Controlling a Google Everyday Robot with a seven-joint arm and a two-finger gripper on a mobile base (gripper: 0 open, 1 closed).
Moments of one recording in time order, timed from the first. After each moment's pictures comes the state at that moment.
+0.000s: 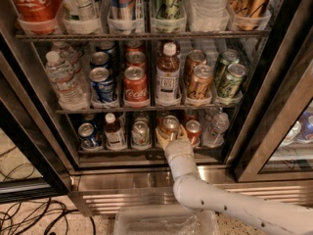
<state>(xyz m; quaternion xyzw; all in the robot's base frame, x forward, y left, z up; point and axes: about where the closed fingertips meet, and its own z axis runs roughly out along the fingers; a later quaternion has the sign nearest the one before) 0.639 -0.079 0.632 -0.08 0.71 0.00 0.70</state>
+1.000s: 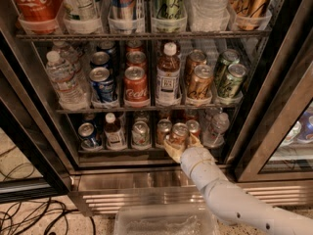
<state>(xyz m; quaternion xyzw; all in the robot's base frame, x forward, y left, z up) 0.575 -0.101 0.656 -0.14 0.76 0.08 0.63</state>
